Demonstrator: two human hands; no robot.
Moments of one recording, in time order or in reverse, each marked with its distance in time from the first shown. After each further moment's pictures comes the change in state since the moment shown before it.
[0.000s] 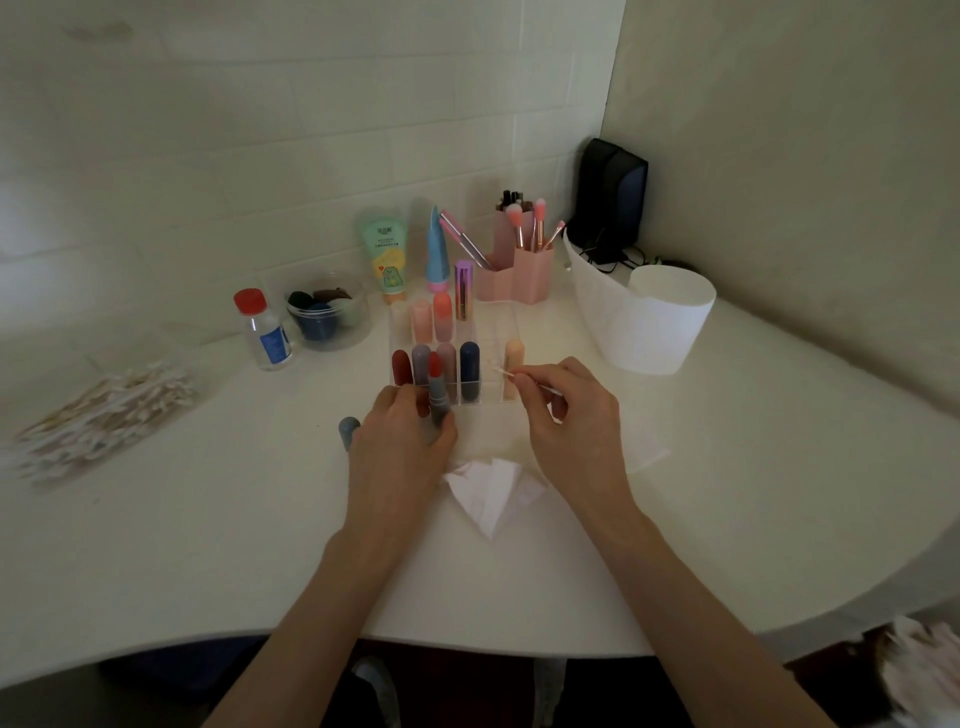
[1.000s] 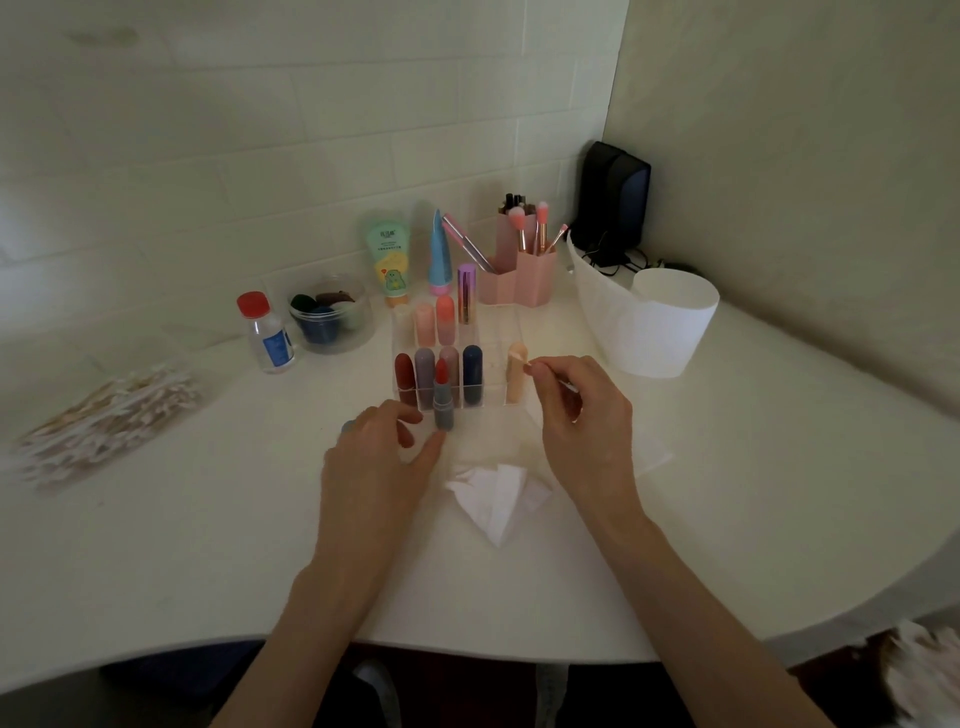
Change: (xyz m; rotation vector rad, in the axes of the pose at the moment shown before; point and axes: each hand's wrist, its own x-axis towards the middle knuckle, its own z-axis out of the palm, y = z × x) left_hand -0.019 -0.007 -0.030 -0.033 0.021 -0.006; right_hand 0.001 0.002 -0.001 0.109 0.080 0.012
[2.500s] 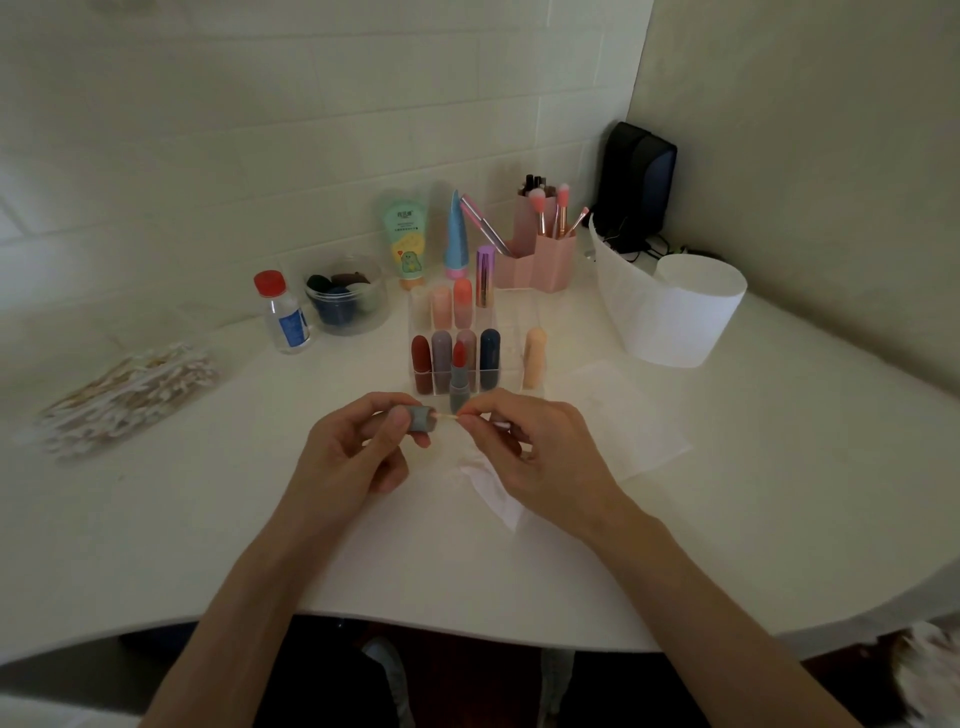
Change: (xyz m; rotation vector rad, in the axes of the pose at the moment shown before) left_hand -0.004 -0.030 -0.033 -0.817 -0.306 -0.026; right_hand -0.022 -0.021 0.015 -0.021 -0.438 -0.334
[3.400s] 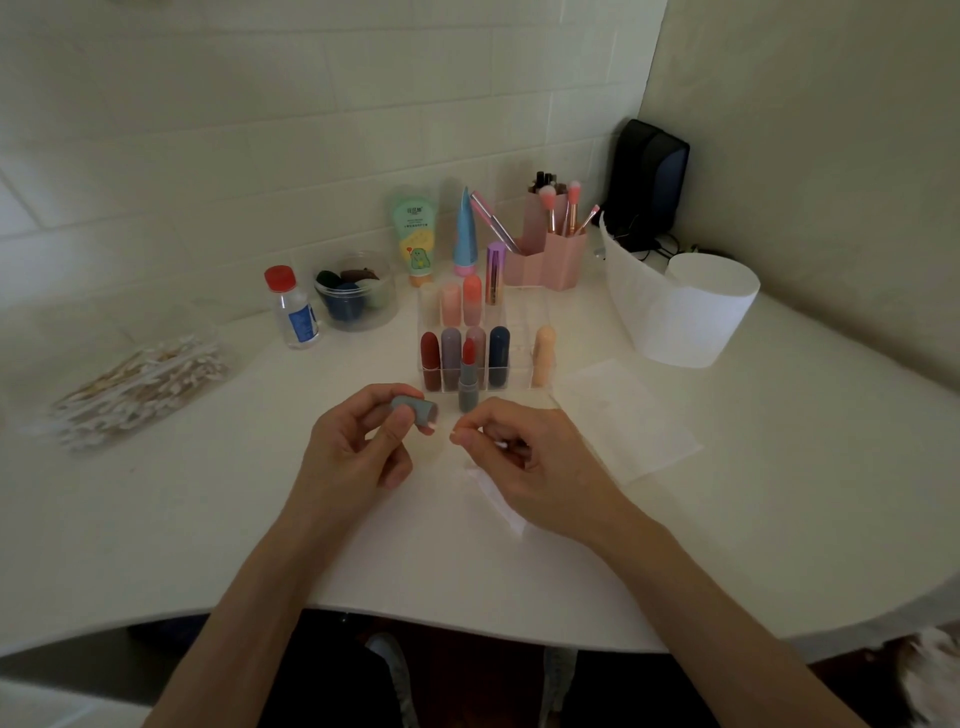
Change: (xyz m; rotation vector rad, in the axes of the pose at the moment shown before) left_hand 0.002 -0.007 -0.001 -0.001 0.060 0.057; right_hand -0.002 -0.011 0.000 0.194 -0.121 0.083
